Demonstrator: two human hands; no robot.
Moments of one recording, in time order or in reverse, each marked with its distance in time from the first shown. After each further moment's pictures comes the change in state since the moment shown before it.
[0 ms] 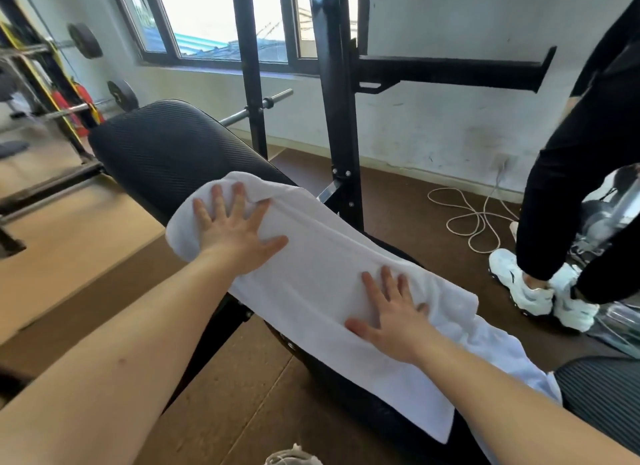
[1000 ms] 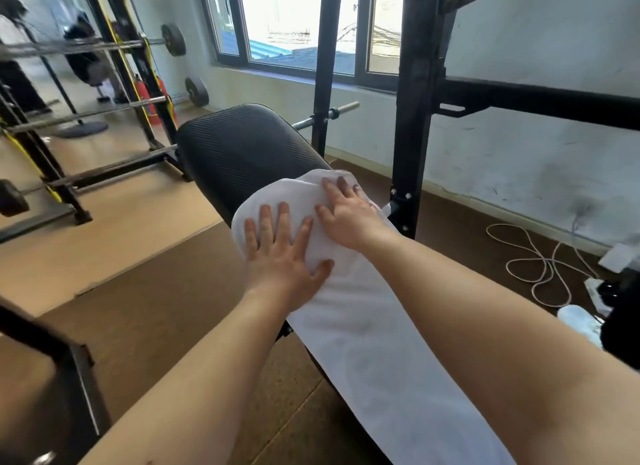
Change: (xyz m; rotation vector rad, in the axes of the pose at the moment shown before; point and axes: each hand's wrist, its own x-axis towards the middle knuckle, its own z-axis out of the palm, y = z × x) left_hand -0.018 -0.027 0.027 -0.198 0.153 -0.079; right_hand 0.168 -0.213 -0.105 0.023 0.246 -0.300
